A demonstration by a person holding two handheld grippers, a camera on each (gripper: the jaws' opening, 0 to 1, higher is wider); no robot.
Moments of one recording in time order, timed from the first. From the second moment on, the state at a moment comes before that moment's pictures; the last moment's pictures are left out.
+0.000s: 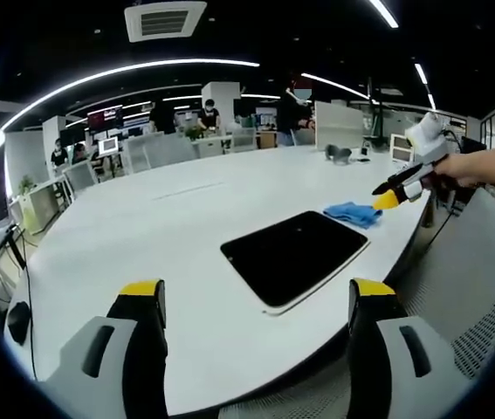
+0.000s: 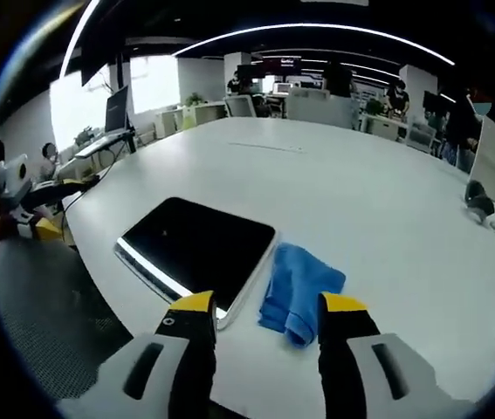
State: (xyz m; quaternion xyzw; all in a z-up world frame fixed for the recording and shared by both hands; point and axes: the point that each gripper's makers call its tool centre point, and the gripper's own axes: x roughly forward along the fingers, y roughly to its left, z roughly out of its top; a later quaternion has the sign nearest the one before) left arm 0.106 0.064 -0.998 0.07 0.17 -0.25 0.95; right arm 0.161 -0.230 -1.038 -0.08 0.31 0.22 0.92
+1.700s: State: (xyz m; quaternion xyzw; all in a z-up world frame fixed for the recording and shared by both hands) left arm 0.107 0.065 -0.993 0.06 0.15 -0.24 0.96; right arm 0.209 -0.245 -1.094 -0.12 0.38 0.19 0.90
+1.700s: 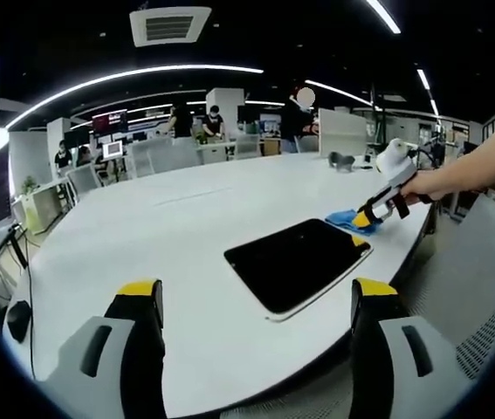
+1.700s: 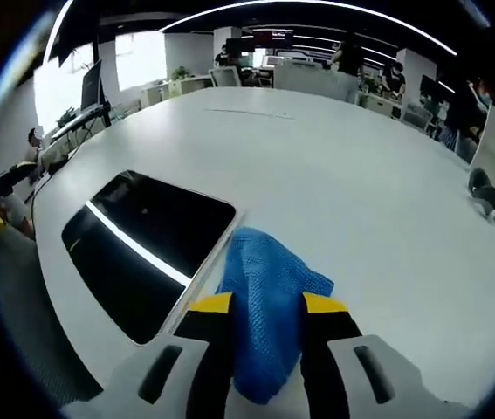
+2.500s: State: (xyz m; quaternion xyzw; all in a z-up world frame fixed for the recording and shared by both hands) left arm 0.109 0.067 -0.993 0.06 0.15 -0.24 0.96; right arm 0.214 -0.235 -1.095 -0.08 0.41 0.19 0.89
